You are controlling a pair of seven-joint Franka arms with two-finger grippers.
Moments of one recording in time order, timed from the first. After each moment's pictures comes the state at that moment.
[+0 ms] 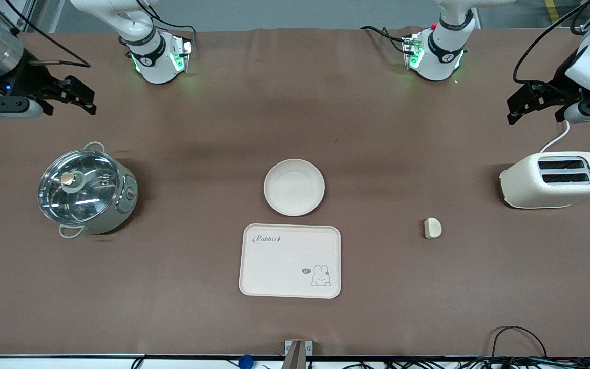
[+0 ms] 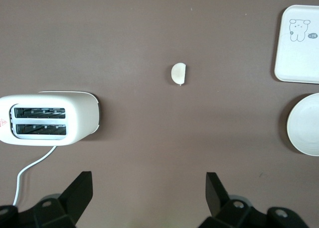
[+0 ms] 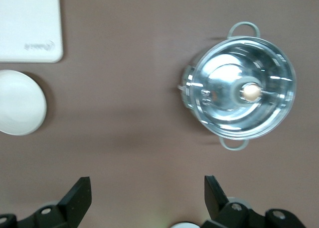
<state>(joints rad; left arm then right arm) 0.01 -0.11 -0.13 -1.66 0.01 1.58 -0.15 0.10 -0.18 0.03 -1.78 0.06 1.58 0.16</state>
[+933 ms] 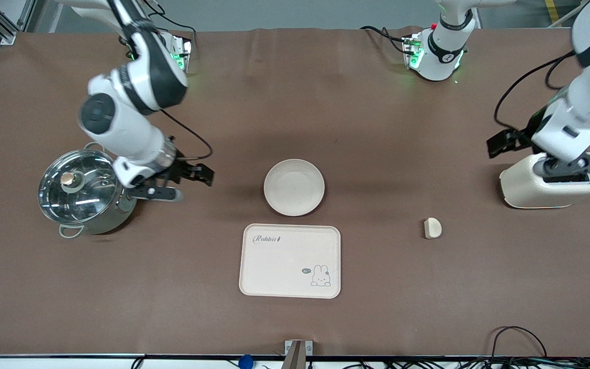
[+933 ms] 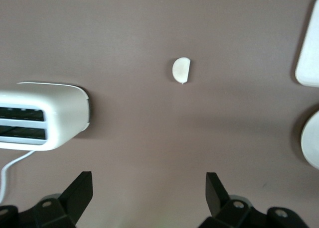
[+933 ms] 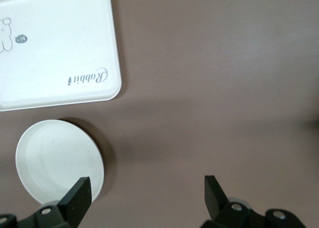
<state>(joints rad) -0.01 0.11 -0.16 -1.61 0.04 1.63 -0.27 0.39 0.24 0.03 -1.93 0.17 2.23 0.47</state>
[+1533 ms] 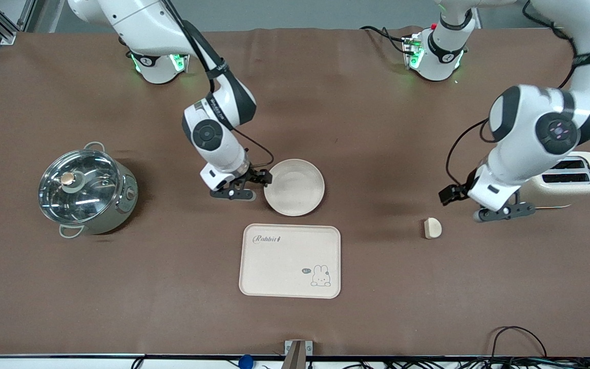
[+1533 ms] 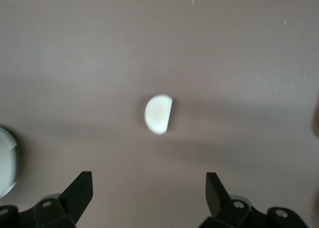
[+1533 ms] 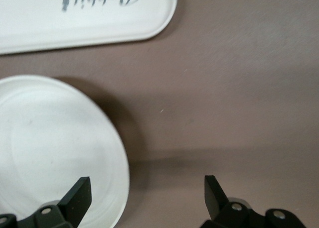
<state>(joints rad) -0.01 0.27 -0.17 -1.95 0.04 2.28 -0.33 0.60 0.50 0.03 -1.94 0.17 2.48 0.59</state>
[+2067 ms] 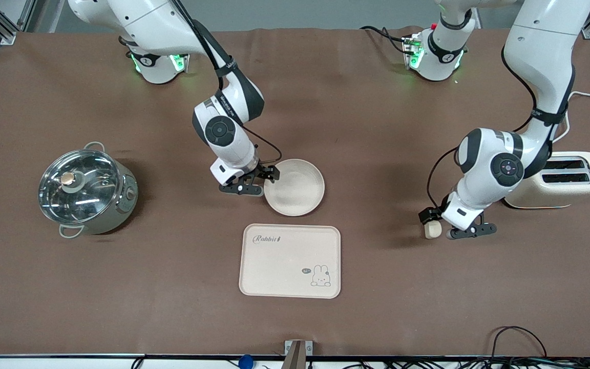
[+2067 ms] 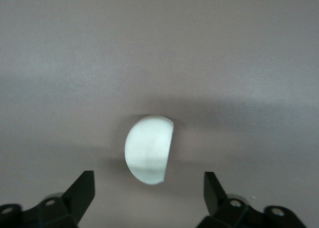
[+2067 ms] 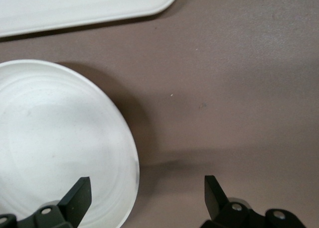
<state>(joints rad) -0.01 0.49 -0.16 -1.98 0.10 2.56 -0.34 0.63 0.52 0.03 -1.94 0.17 2.50 0.65</state>
